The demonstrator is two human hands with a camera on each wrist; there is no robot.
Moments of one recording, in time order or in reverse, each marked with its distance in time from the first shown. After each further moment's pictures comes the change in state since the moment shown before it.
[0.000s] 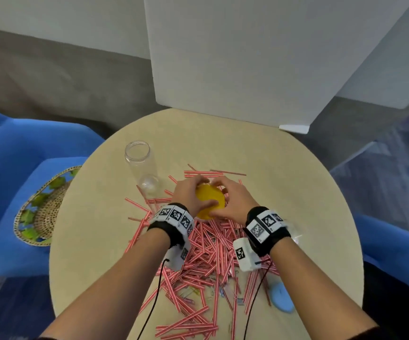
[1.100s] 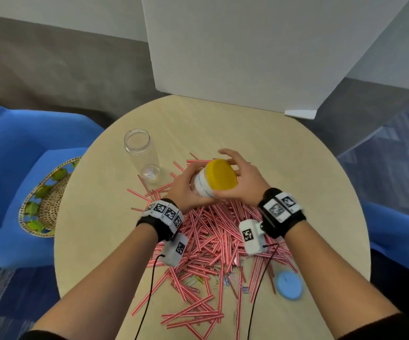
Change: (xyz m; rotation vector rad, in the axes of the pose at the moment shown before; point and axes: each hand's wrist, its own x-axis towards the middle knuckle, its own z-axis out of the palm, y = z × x) left_hand -0.011 -0.026 -0.001 -0.462 -0.068 0.147; right_hand 0.000 -0.007 -0.021 0.121 0.098 -0.016
